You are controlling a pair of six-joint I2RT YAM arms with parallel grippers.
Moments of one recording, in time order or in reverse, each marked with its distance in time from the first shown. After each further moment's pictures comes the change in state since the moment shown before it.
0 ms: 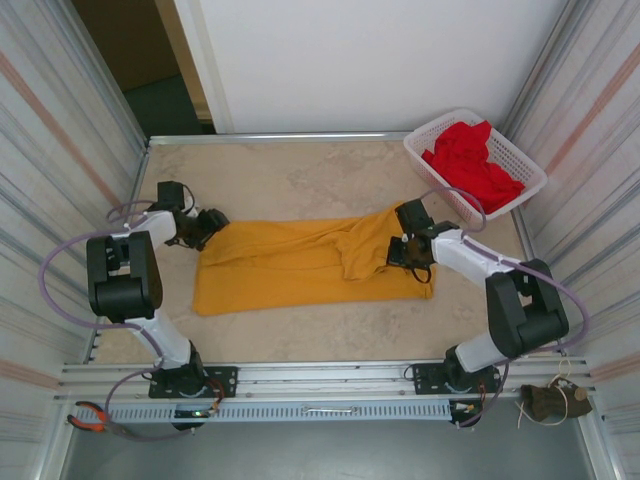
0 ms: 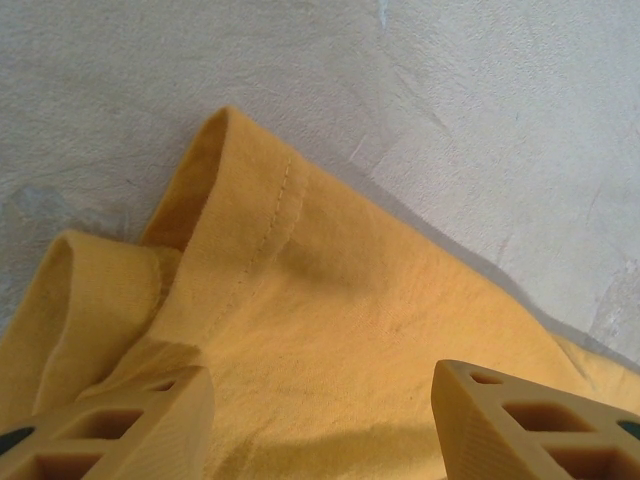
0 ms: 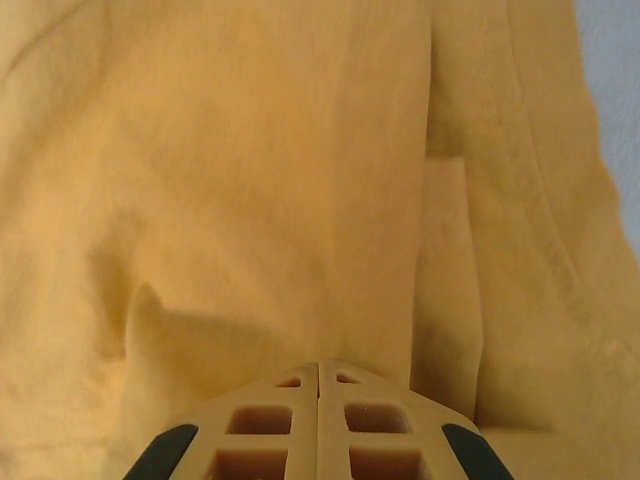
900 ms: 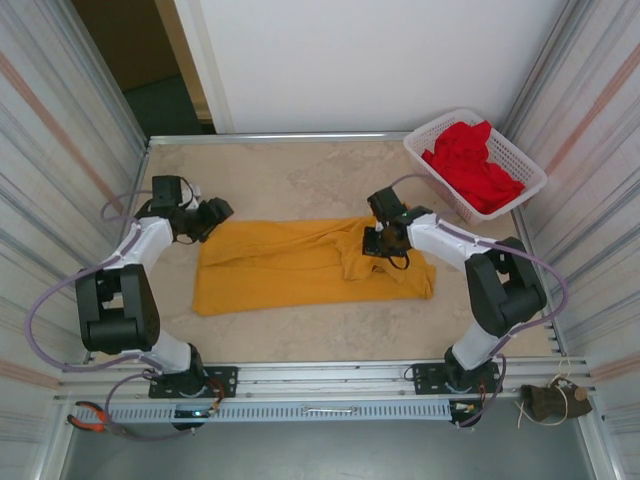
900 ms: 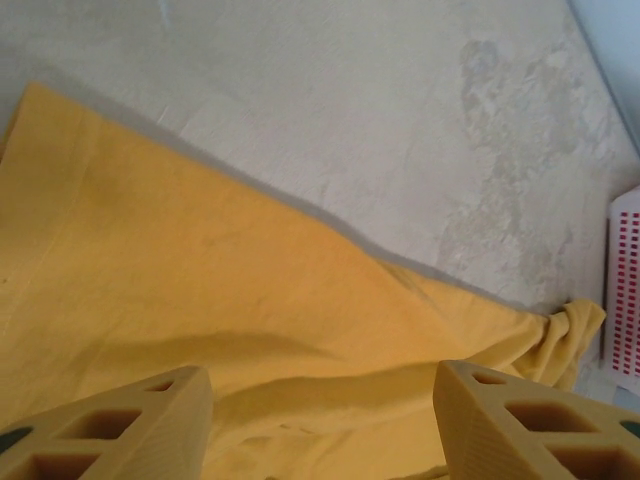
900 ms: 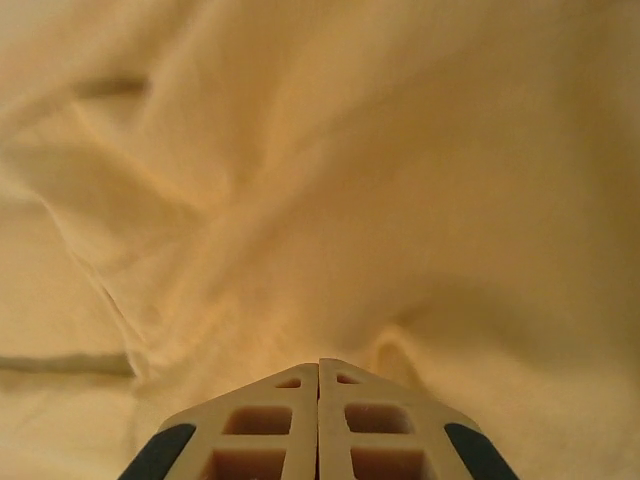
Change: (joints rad) left arm -0.042 -0.218 -0.034 -0.030 0.077 -0.031; right arm 0.122 0.175 0.178 0.011 -0.053 0.024
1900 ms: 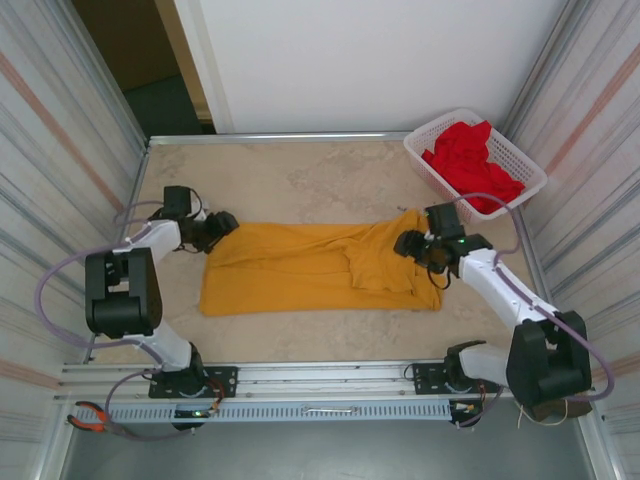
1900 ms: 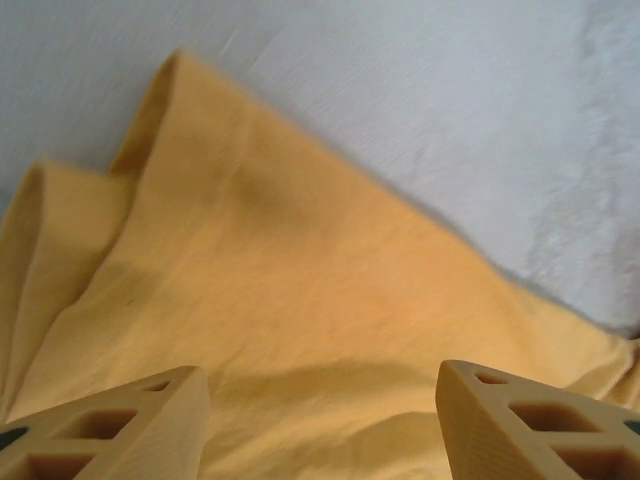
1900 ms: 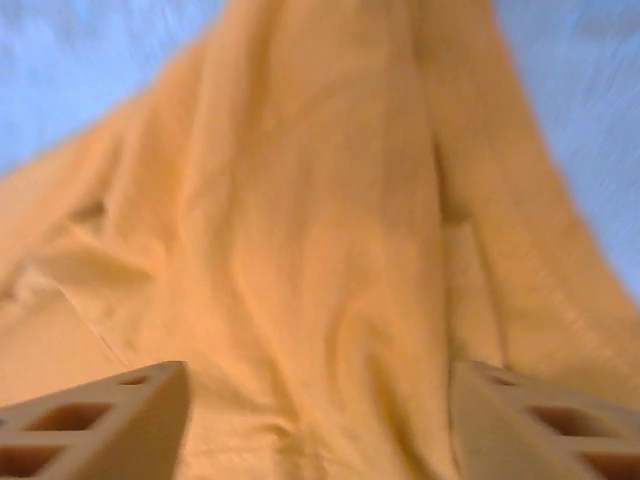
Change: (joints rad) left arm -0.023 0.087 -0.049 0.071 -0.019 0.031; right arm -0.290 -0.432 -0.242 0.002 -0.035 0.095
